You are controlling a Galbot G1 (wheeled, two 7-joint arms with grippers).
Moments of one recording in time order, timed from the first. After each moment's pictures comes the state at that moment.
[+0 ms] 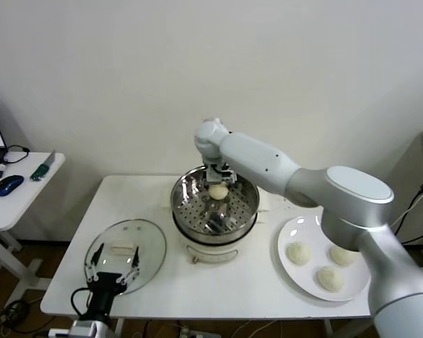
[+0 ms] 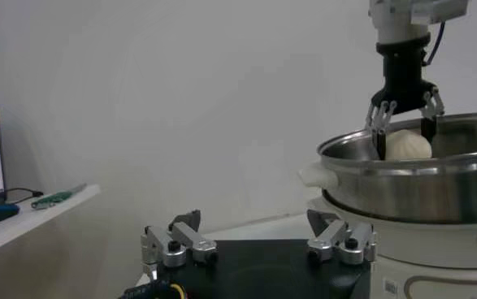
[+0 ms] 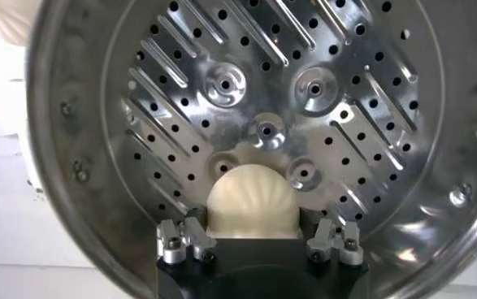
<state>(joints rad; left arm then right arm) 1.74 -1.40 -0.60 -2.11 0.02 -0.04 -0.06 0.32 1.51 -0.99 0.79 -0.68 0.72 -1.20</state>
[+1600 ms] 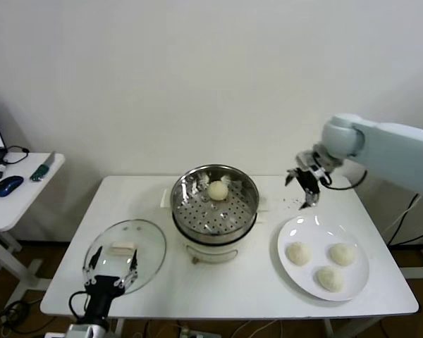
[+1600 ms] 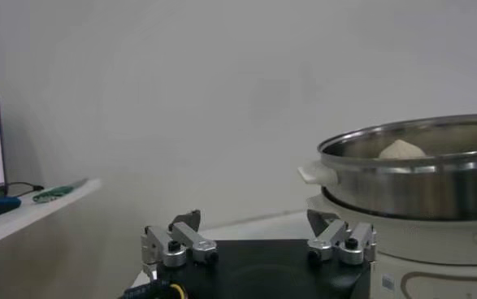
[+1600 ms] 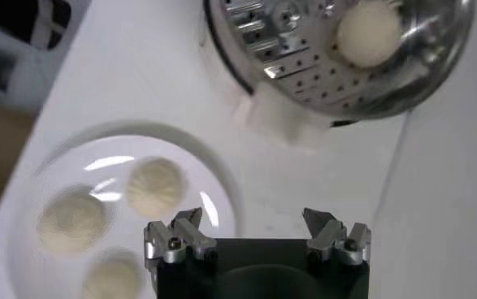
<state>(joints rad) 1.76 -1.39 -0.61 -2.11 -0.01 -0.06 -0.06 0.67 0.69 -1.50 1.39 0.33 -0.19 -1.05</state>
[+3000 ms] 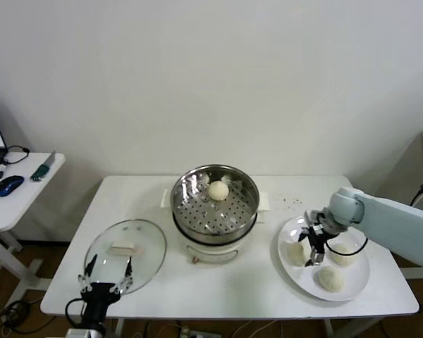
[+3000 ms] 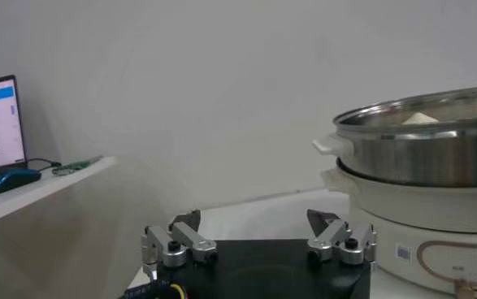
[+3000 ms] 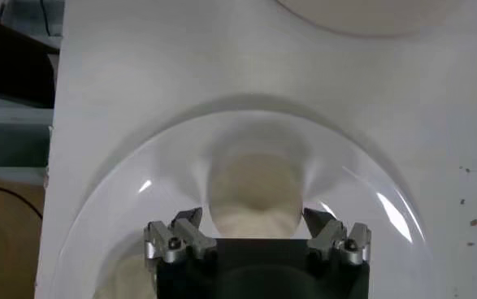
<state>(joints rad) 1.76 -1.39 -0.62 -2.05 -0.02 -0.07 -0.07 0.15 0.68 -1.21 1.24 0.26 -0.27 -0.96</state>
